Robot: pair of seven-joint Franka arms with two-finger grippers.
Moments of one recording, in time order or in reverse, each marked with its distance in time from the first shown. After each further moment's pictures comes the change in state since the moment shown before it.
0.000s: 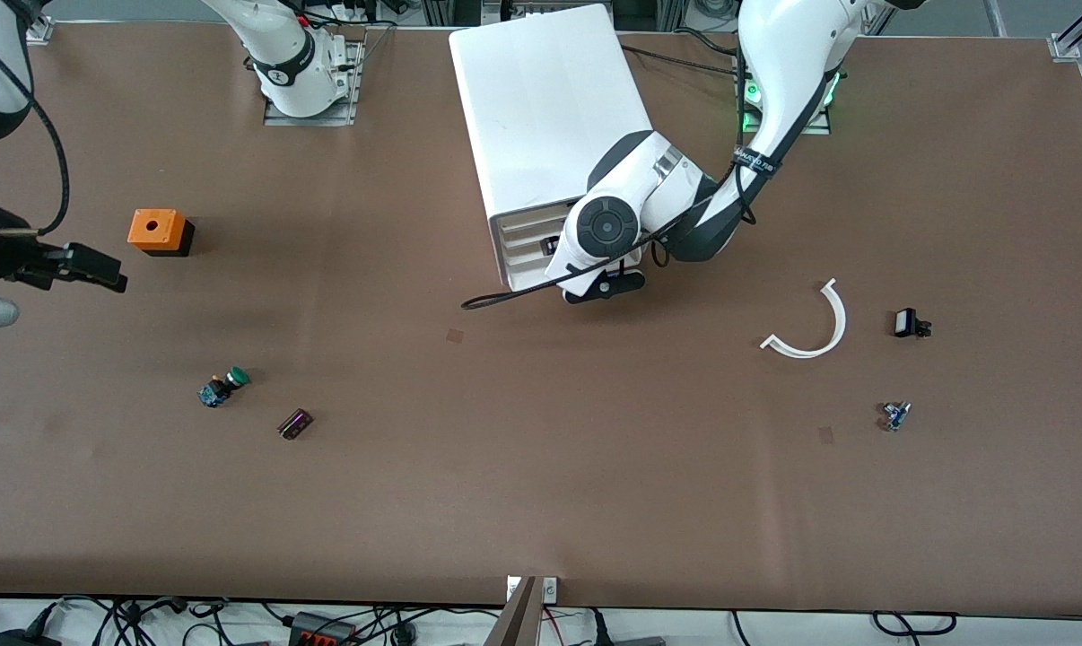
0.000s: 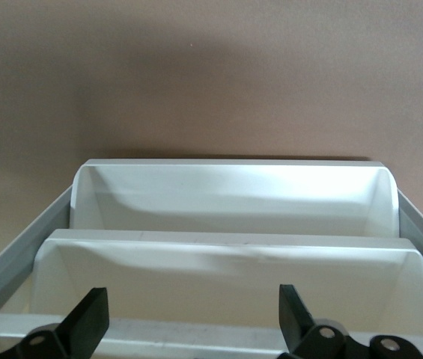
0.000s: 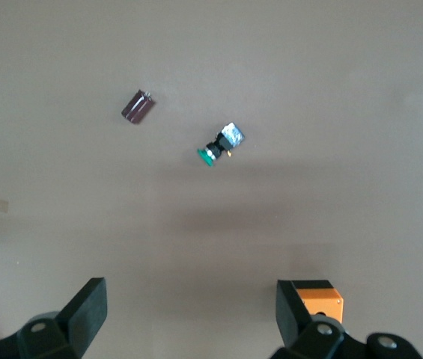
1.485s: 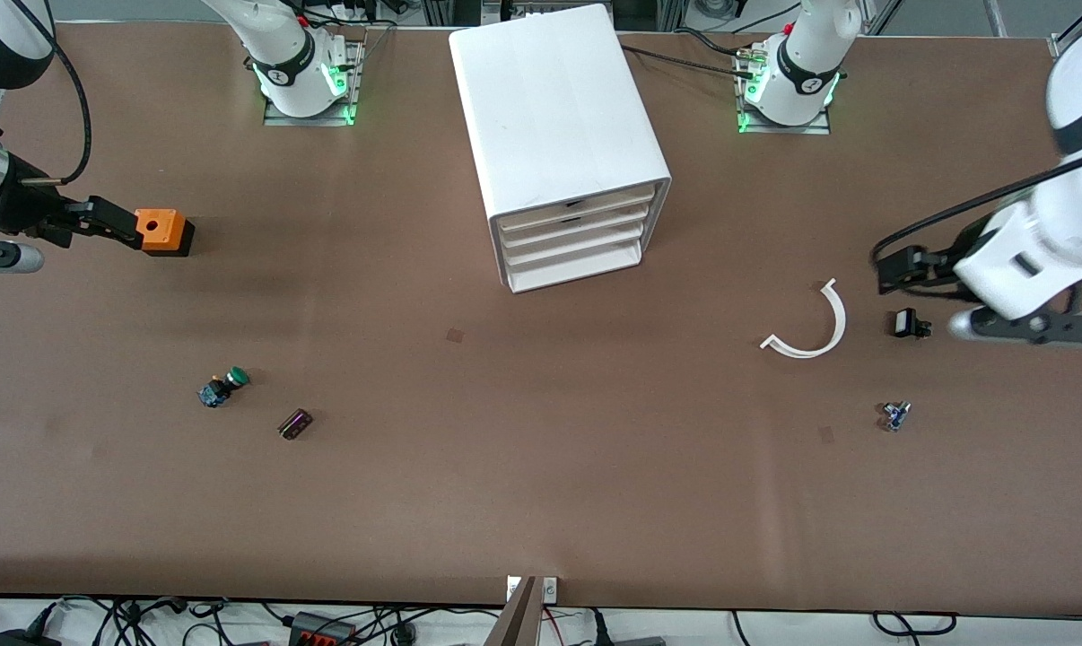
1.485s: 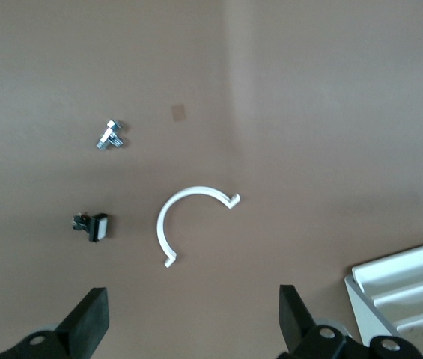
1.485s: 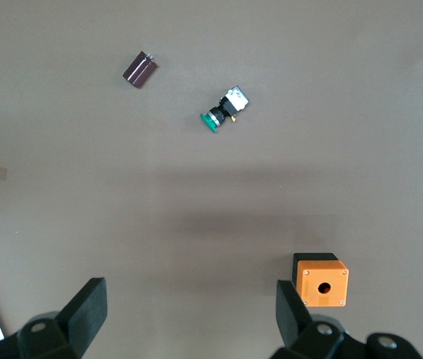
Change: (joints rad) left arm 0.472 -0.369 0.186 0.229 0.152 -0.311 0.874; right arm 0.001 -0.133 0.005 -0.170 -0.003 0.021 -0.004
